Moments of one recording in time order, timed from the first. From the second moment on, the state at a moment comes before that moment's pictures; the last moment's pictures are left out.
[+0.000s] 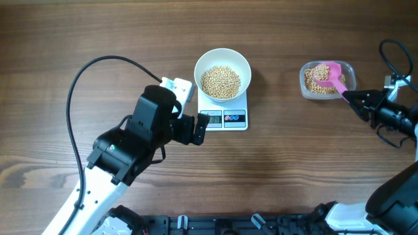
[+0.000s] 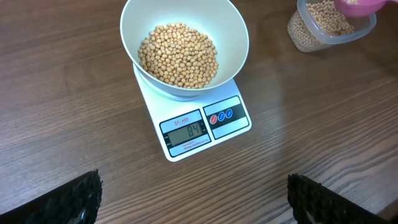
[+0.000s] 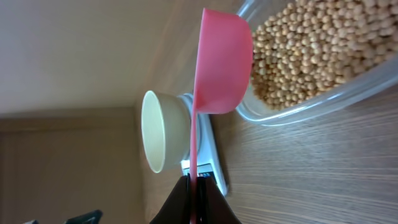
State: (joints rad) left arm -0.54 1.08 1.02 -0.74 0.07 -0.22; right arm -0.70 1.62 1.08 -0.88 -1.11 0.00
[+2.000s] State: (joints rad) left arm -0.54 1.08 1.02 -0.74 0.07 -0.22; right arm 0.03 1.62 1.07 -0.22 -1.09 0.34
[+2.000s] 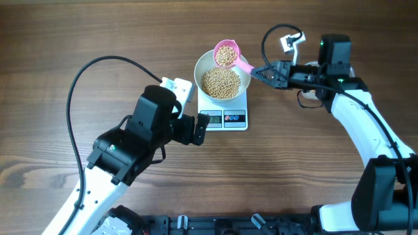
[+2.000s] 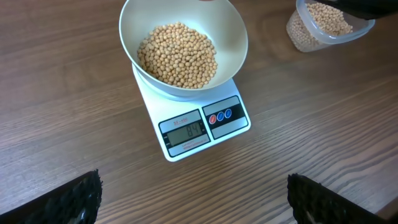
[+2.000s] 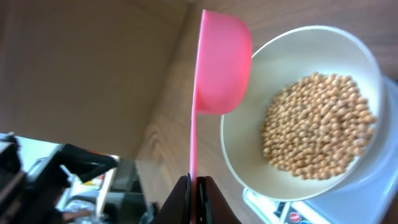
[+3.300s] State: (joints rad) left arm -0.54 1.08 1.02 -0.74 0.07 -0.22; right arm 0.31 1.53 1.07 -0.38 -0.36 -0.29
